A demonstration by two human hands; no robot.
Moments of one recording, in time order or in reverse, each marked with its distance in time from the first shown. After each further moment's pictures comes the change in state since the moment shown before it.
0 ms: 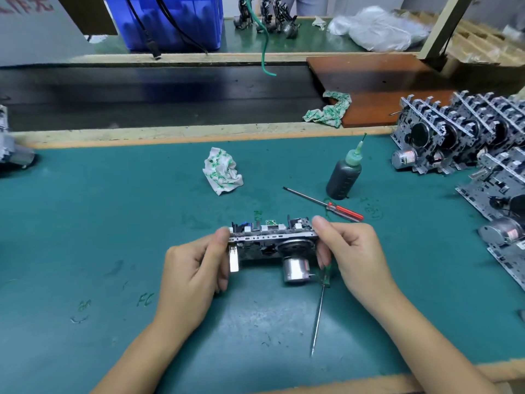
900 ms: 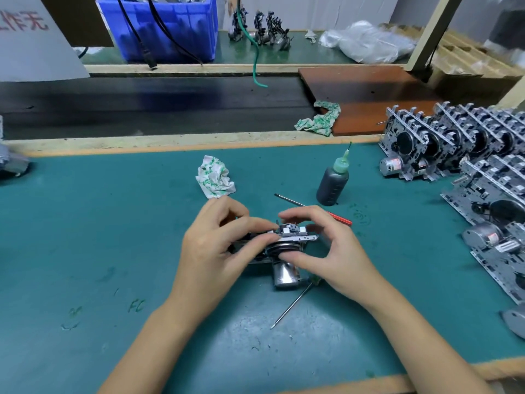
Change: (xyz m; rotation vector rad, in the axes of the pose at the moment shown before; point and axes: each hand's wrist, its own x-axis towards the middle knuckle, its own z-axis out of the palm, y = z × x) left_hand 0.028 0.033 0.018 0.250 0.017 0.463; right_hand 0.013 0.002 -0.008 -0.044 -0.200 -0.139
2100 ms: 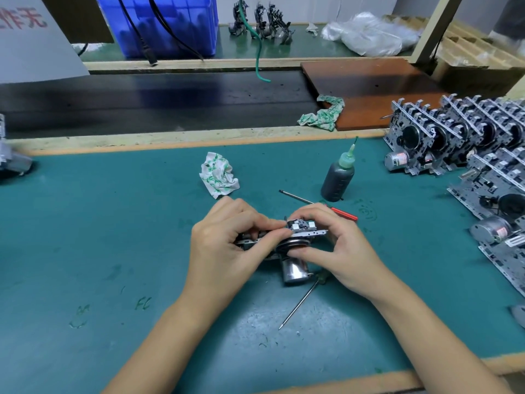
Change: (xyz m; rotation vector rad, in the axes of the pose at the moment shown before) left_hand 0.003 0.009 0.003 -0.148 0.047 -0.043; right_hand 0.002 0.003 -0.001 0.051 -0.028 -0.014
